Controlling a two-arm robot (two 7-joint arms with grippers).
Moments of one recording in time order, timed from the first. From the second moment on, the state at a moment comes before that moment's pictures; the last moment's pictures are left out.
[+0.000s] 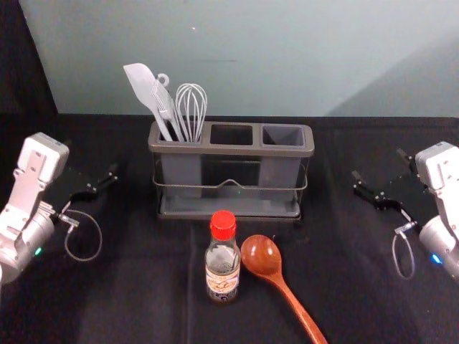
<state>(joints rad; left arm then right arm) -0.20 0.60 0.45 -1.41 -0.25 -0.12 0.03 0.20 0.61 -0.45 -1.42 0.25 -0.12 -0.03</state>
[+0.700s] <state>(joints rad) -0.20 0.60 0.45 -1.41 -0.25 -0.12 0.03 -0.06 0.65 -0.37 -1.69 0.23 -0.15 -0.08</state>
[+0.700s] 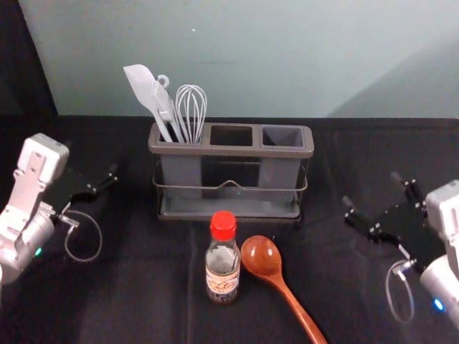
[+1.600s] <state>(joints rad) -0.20 0.60 0.45 -1.41 -0.25 -0.12 0.03 -0.18 0.54 -0.44 -1.87 0.28 -0.20 0.06</state>
